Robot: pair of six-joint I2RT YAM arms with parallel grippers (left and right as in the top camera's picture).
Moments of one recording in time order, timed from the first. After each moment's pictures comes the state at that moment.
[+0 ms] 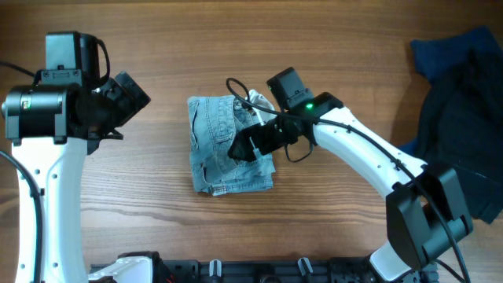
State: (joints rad) left arm 0.02 1.40 1.65 -1.43 -0.08 -0.71; right arm 0.56 1.76 1.23 -0.67 -0.64 0.11
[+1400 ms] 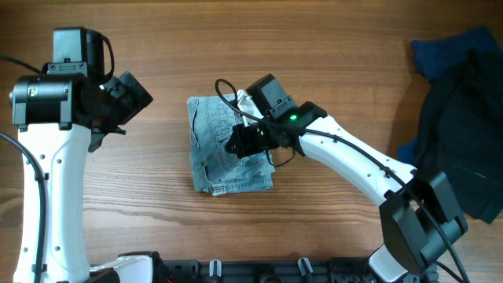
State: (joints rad) left arm 0.02 1.45 1.65 -1.44 -0.08 -0.70; right arm 0.66 1.76 1.23 -0.54 -0.55 0.40
